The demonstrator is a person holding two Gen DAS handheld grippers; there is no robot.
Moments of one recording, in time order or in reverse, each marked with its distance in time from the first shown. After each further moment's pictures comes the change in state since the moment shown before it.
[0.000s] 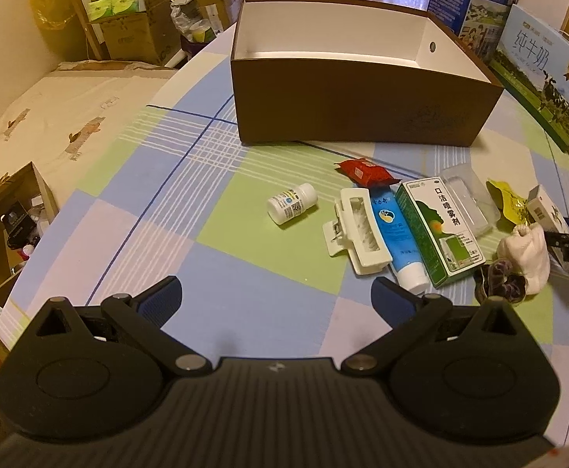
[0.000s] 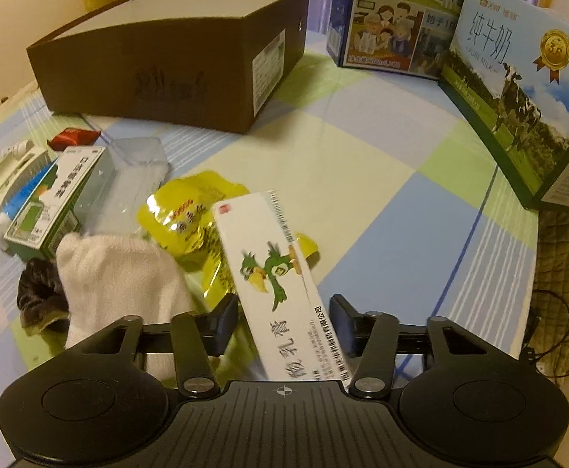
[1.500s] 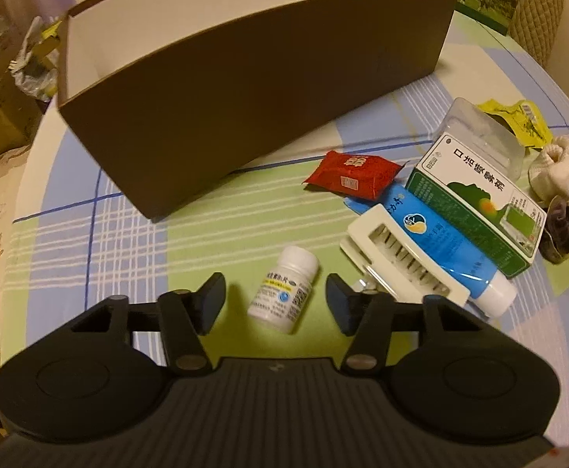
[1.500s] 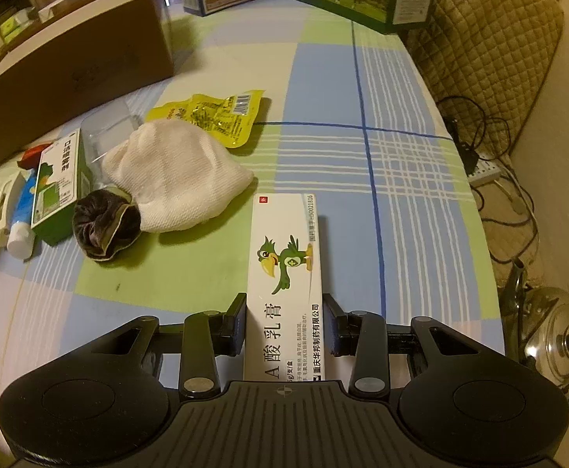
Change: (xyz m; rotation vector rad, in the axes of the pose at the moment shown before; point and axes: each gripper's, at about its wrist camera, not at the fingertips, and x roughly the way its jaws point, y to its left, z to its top) left arm 0.137 0.002 0.068 0.487 0.049 -0.206; right arm -0.071 0.094 -0.077 0.577 0.093 -0.246
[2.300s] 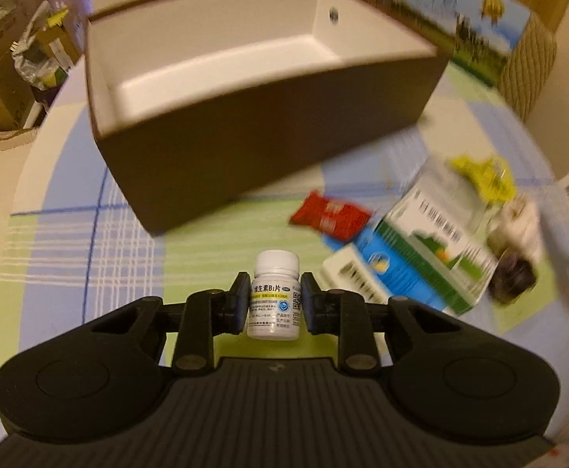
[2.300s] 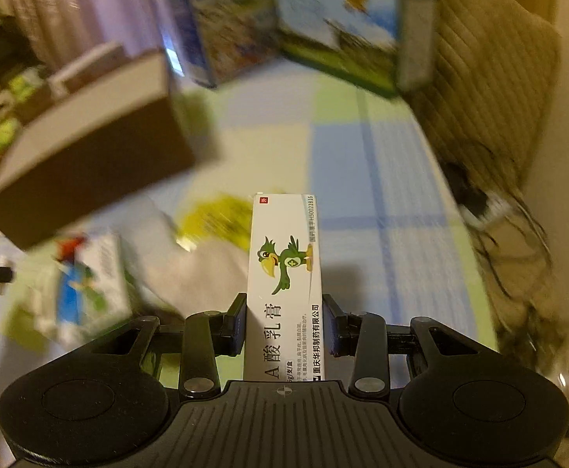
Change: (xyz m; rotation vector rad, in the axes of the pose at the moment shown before) left arm -0.043 0.017 0.017 -0.131 -0.065 -0.086; right arm -0.041 0.016 0.060 0.046 -0.153 0.098
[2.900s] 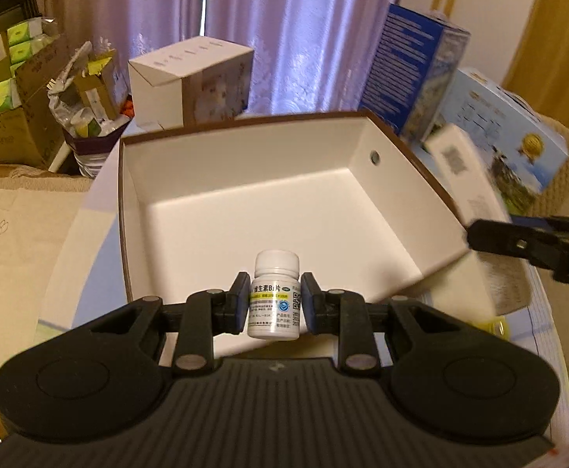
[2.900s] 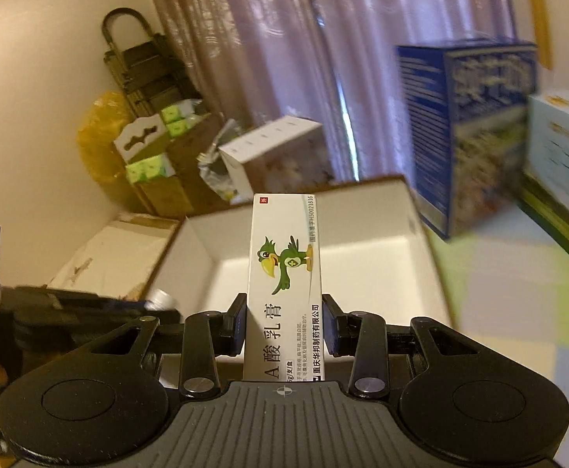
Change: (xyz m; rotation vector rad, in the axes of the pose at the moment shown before) left arm -0.021 0.026 0.129 -0.153 -0.172 0.060; right arm 0.066 0.178 0.168 -0.216 -0.144 0.409
